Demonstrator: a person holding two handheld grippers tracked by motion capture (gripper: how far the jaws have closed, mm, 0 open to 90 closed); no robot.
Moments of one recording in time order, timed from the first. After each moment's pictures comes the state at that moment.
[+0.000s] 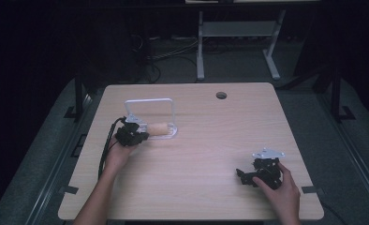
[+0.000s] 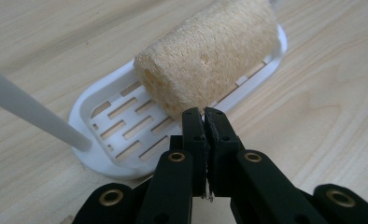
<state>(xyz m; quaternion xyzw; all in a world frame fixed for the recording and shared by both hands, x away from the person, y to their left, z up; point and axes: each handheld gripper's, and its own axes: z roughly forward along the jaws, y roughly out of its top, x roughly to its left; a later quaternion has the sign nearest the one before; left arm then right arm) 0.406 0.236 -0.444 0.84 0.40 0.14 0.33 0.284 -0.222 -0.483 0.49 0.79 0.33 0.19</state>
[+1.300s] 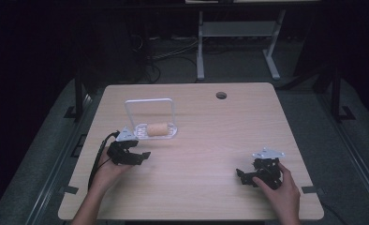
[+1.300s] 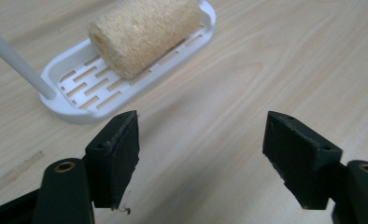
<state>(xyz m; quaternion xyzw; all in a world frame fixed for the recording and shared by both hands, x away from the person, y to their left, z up) 0.337 0.245 -0.434 0.85 0.36 0.15 0.35 0.284 -0.222 -0.483 0.49 0.79 0.33 0.19</state>
